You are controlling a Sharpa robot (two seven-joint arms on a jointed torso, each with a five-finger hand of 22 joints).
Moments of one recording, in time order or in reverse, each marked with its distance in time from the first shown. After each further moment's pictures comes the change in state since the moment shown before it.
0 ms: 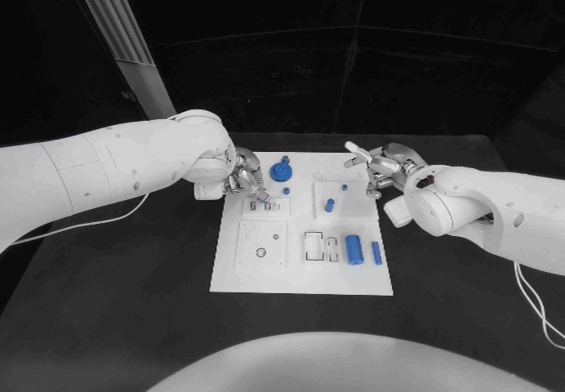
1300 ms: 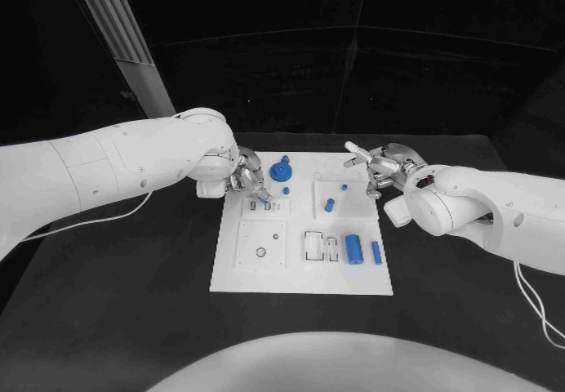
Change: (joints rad) left arm -0.001 0.029 0.000 -0.031 0.001 0.016 -0.025; left_hand -0.059 -0.038 0.072 0.000 -0.088 -0.004 -0.005 0.065 0.073 0.000 -0.007 0.000 0.000 -0.004 -0.011 0.000 0.000 0.000 0.000 -0.014 0.000 0.000; right arm 0.000 0.000 0.000 0.000 -0.001 0.000 -0.002; right_hand 0.004 0.004 0.000 0.000 0.000 0.000 0.000 0.000 0.000 0.000 0.000 0.000 0.000 0.000 0.000 0.000 0.001 0.000 -0.004 0.004 -0.005 0.000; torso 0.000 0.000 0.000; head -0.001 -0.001
